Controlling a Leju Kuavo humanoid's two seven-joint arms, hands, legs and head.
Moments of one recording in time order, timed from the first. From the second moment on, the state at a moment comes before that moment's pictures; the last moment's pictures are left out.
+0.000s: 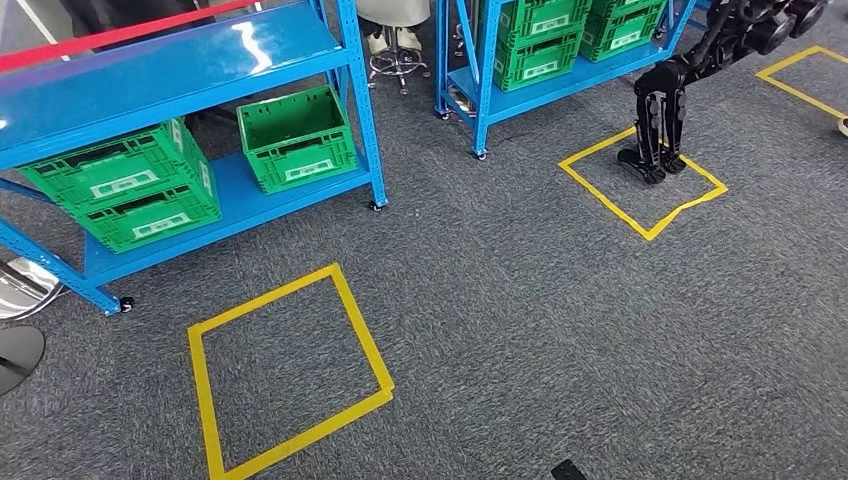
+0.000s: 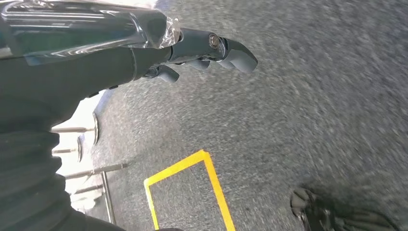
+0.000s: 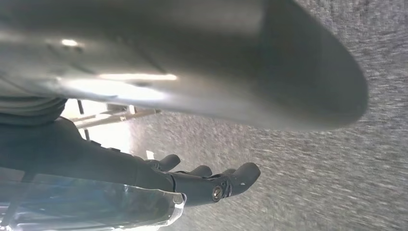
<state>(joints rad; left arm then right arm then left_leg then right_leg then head) -0.06 0.07 0.64 -0.19 -0.67 -0.11 0.08 -0.10 0.11 -0.74 -0.19 1.39 -0.04 0.07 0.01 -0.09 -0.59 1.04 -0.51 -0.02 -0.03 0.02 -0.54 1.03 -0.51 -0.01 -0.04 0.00</state>
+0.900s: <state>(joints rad) -0.07 0.06 0.66 -0.19 -0.69 -0.11 0.10 -0.09 0.12 -0.74 -0.19 1.39 -0.04 0.08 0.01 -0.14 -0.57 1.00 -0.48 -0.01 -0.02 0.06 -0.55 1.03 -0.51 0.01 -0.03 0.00</state>
